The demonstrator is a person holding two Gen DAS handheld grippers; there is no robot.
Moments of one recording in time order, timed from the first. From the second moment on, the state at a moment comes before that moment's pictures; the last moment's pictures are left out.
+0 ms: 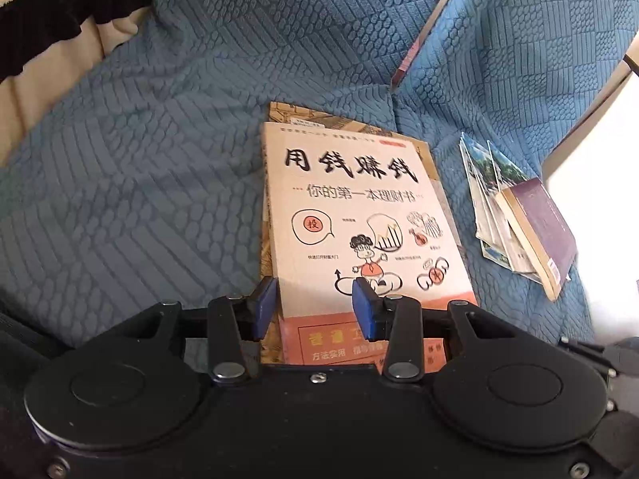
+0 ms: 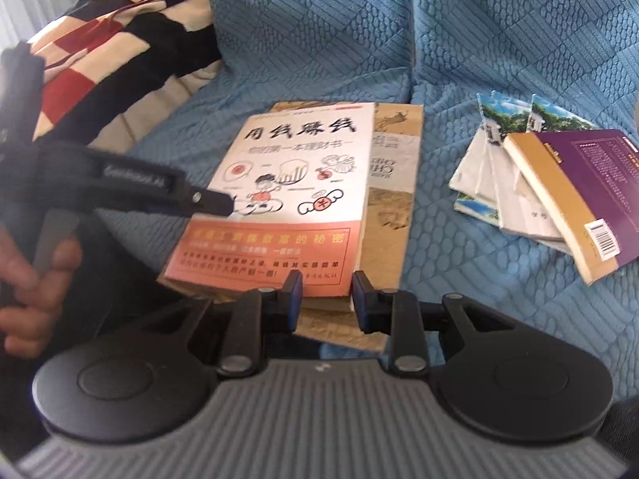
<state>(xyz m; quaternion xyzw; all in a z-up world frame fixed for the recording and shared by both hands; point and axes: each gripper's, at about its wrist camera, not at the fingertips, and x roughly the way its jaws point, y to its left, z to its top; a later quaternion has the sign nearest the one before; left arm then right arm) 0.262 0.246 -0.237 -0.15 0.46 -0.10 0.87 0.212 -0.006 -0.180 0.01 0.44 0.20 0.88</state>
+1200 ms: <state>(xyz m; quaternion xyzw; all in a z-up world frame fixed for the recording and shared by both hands) 0.206 0.228 -0.155 -0.13 0.39 -0.14 0.90 0.152 -0.047 -0.111 0.08 0.37 0.11 0.92</state>
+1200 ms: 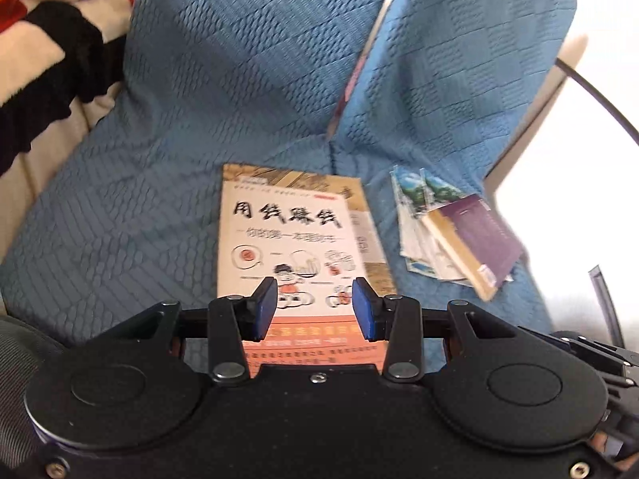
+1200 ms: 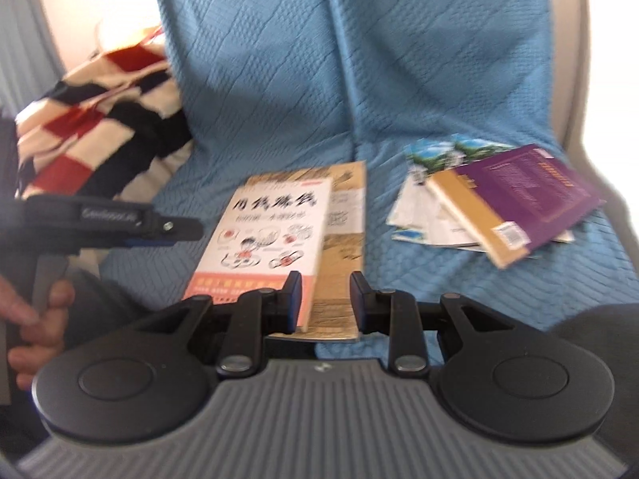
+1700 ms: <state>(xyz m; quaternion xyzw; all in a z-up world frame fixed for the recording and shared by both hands) 0.147 0.200 -0.087 -0.12 0.36 -0.17 0.91 0.090 -0.111 -0.049 0.11 0.31 0.00 0.94</state>
